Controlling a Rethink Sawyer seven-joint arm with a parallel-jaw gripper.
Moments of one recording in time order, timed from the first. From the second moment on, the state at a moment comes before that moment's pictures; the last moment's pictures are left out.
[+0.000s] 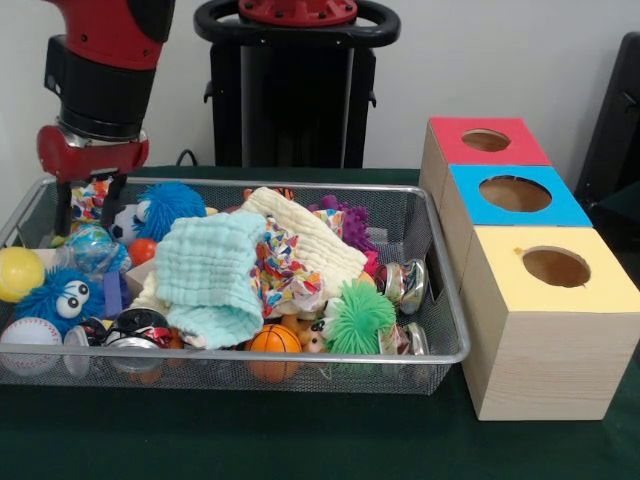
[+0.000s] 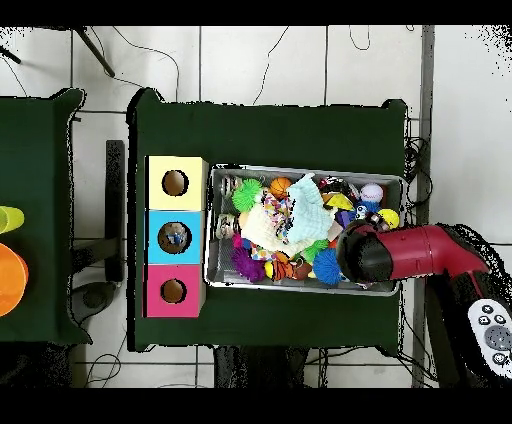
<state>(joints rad) -0.76 -0.69 0.36 1.65 -0.92 0.56 1.06</state>
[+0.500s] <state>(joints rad) -0.73 -0.67 0.36 1.65 -1.03 0.56 1.05</state>
